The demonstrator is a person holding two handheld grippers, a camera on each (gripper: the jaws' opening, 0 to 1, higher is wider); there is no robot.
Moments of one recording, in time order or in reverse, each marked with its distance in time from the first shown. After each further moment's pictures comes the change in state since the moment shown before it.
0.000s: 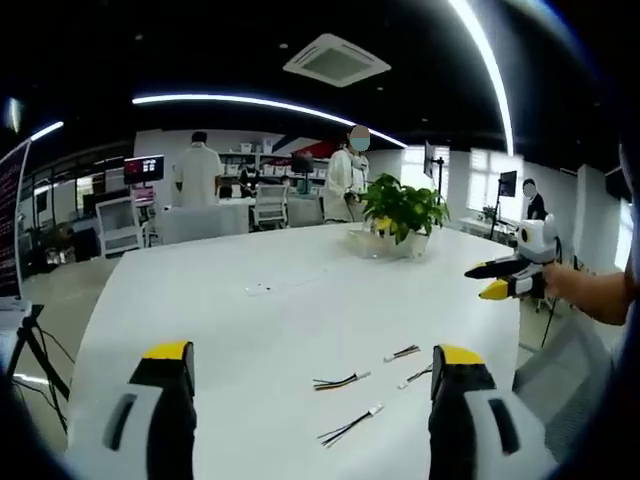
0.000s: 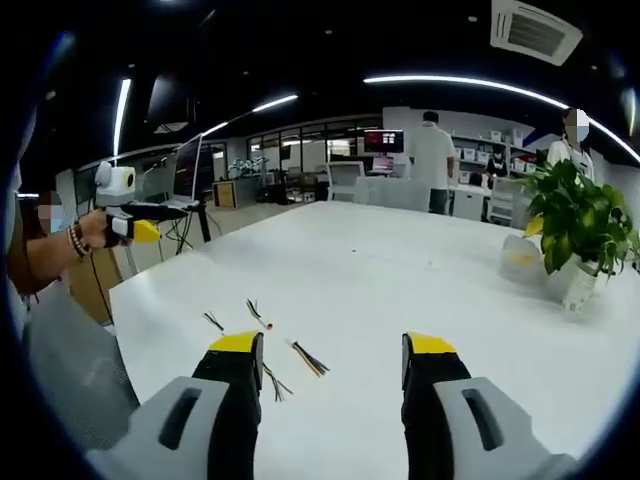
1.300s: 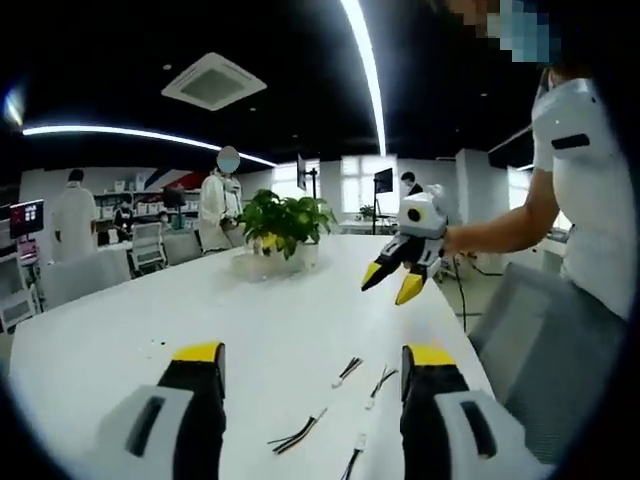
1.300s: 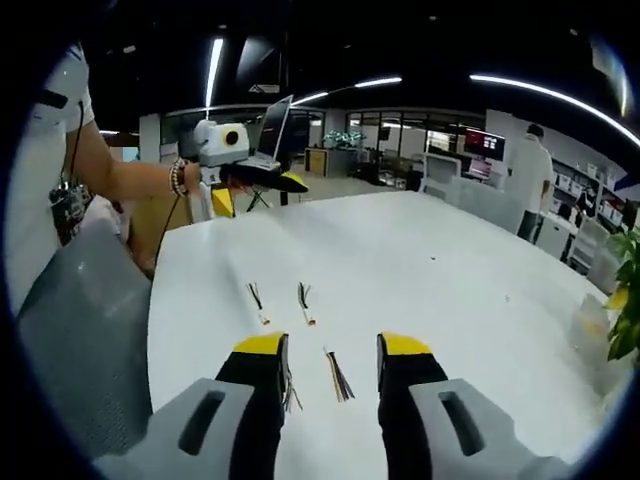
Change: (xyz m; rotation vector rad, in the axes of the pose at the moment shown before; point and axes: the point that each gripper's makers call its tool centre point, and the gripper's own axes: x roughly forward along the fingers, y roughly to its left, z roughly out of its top) left arm 0.076 -0.058 -0.001 0.211 -0.095 -0.567; right arm 0.054 0.038 0.000 -0.251 0.103 0.379
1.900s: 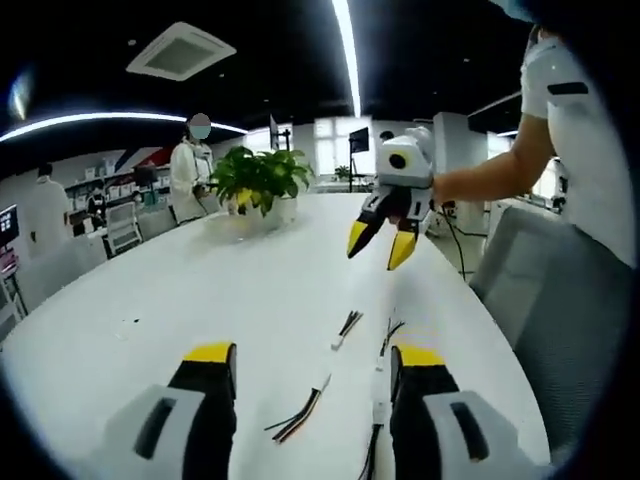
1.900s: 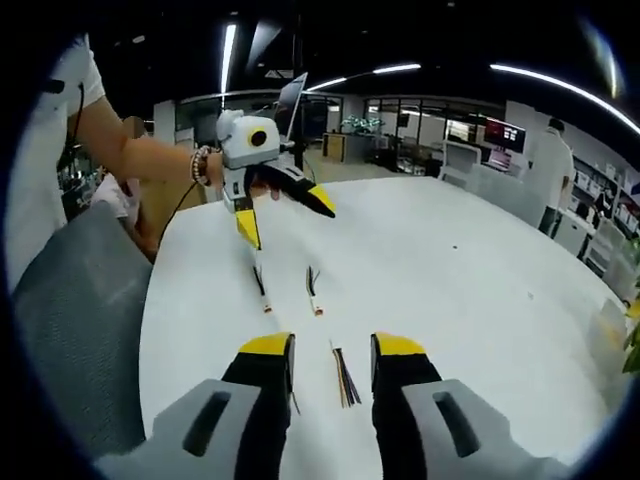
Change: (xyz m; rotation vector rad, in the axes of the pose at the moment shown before) left arm 0.038 -0.005 -0.056 0.056 0.154 -0.106; right arm 0.033 0.000 -0.020 -0.018 0.066 0.073
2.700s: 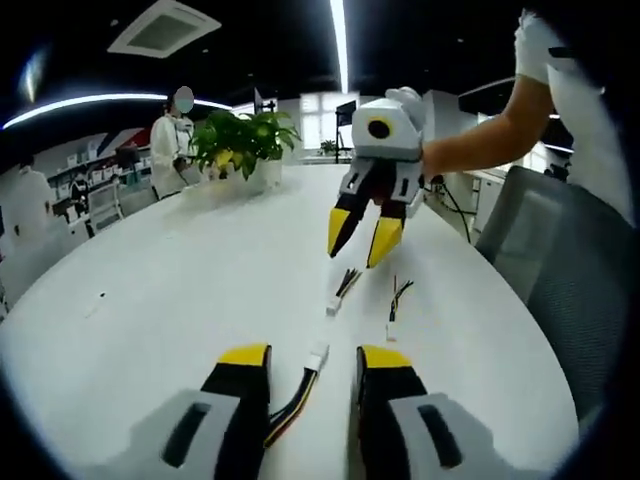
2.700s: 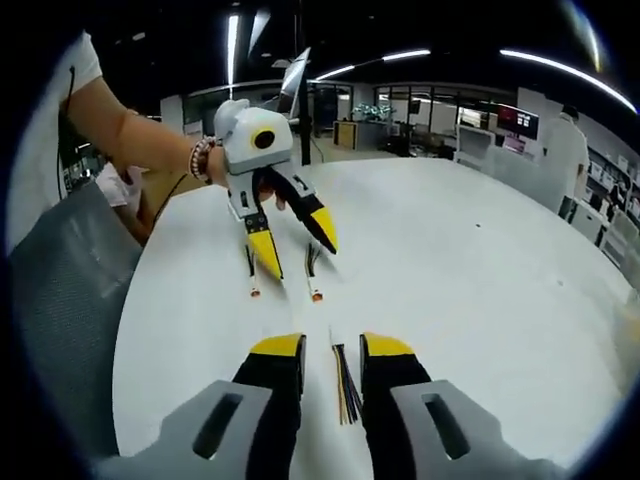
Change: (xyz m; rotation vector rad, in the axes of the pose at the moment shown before) left arm 0.039 -0.008 -0.047 0.015 0.109 -0.063; right arm 0.049 -0.009 -0.034 0.005 0.050 0.064
